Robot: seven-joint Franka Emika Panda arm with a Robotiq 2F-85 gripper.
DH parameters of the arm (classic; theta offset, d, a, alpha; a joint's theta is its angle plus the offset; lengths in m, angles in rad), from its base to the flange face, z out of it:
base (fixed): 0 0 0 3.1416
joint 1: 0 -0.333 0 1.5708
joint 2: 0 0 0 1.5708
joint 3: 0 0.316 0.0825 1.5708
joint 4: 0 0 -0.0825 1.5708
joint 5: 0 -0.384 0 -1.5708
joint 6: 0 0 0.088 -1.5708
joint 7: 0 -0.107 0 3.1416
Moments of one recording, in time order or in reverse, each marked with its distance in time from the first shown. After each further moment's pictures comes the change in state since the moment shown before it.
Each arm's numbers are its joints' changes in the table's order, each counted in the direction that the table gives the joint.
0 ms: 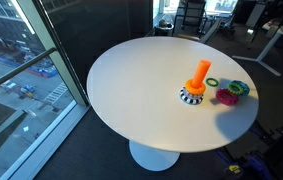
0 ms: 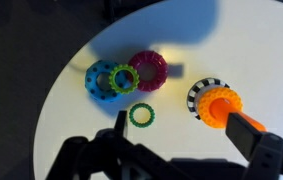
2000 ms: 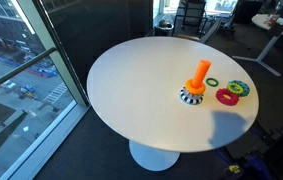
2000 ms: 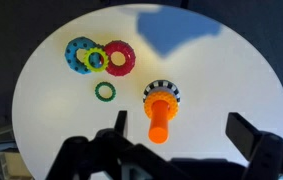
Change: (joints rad) arm -0.129 -0.354 0.166 -0.143 0.027 -0.044 0.026
